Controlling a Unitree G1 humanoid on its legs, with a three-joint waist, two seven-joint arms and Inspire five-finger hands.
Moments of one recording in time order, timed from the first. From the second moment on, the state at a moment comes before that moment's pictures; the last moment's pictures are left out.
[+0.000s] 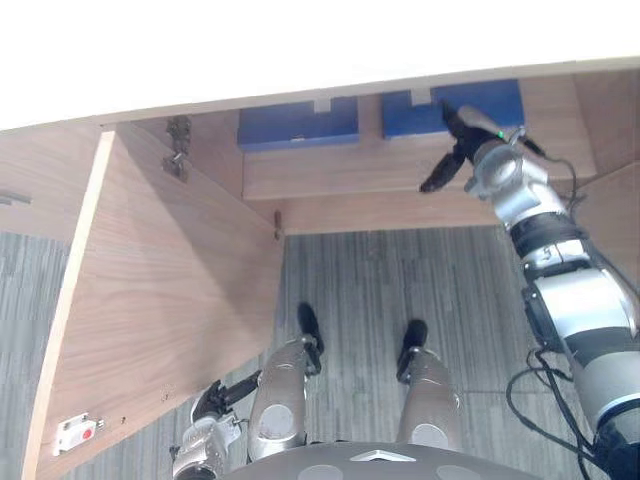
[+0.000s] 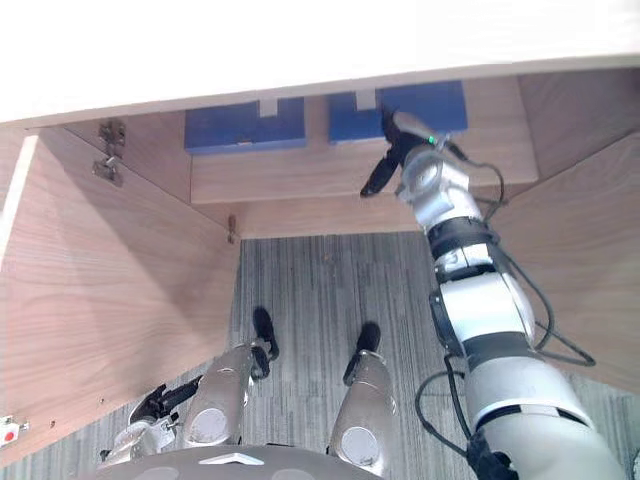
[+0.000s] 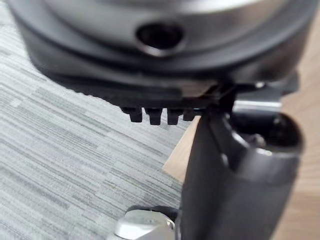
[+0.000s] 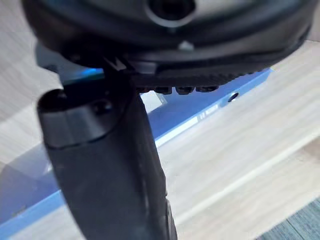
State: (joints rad) left arm 0.07 0.01 0.46 0.94 -0.06 0.03 0.00; right arm -1.00 -0.52 0.25 0.96 -0.54 0.10 0.21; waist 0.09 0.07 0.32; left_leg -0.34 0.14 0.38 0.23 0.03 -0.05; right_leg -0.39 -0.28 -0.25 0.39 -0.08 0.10
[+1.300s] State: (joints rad) left arm 0.13 0.02 0.53 1.18 0.12 -0.01 -0.01; right arm 0.13 -0.03 -0.95 1.24 0.10 0.09 0.03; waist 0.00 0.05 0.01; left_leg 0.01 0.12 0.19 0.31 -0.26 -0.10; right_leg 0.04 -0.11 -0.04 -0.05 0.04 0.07
